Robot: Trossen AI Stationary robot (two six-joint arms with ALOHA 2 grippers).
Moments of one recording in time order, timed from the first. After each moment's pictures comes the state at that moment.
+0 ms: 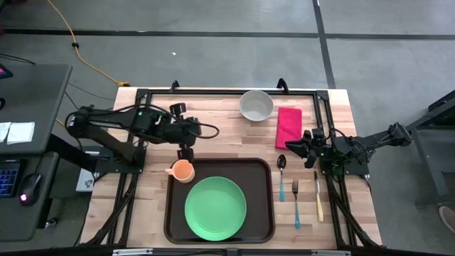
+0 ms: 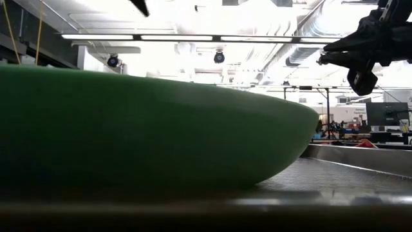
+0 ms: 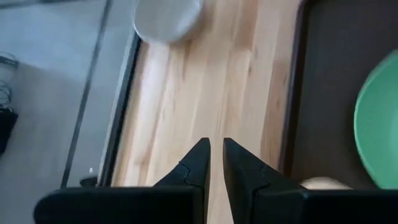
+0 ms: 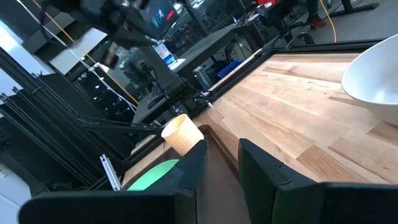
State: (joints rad) left arm -0.16 1.39 1.58 -1.28 -0.53 -0.14; right arm 0.28 0.16 0.07 0.07 0.46 0.67
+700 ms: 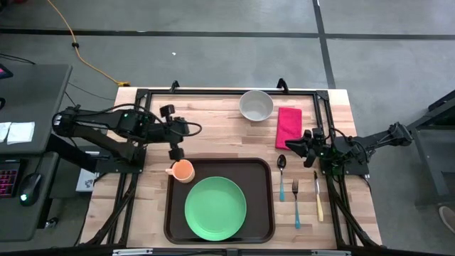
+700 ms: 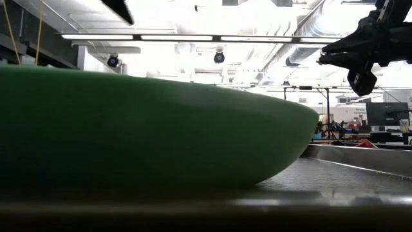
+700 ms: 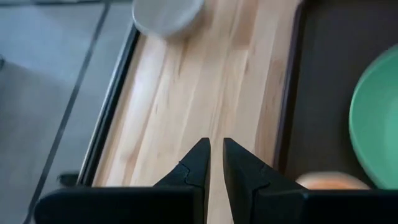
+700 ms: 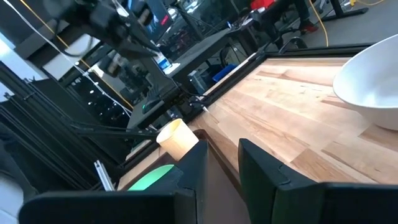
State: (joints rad) left arm -0.16 1.17 1.33 -1.14 -0.51 -0.16; right arm 0.28 0.18 0.07 0.08 0.49 0.68
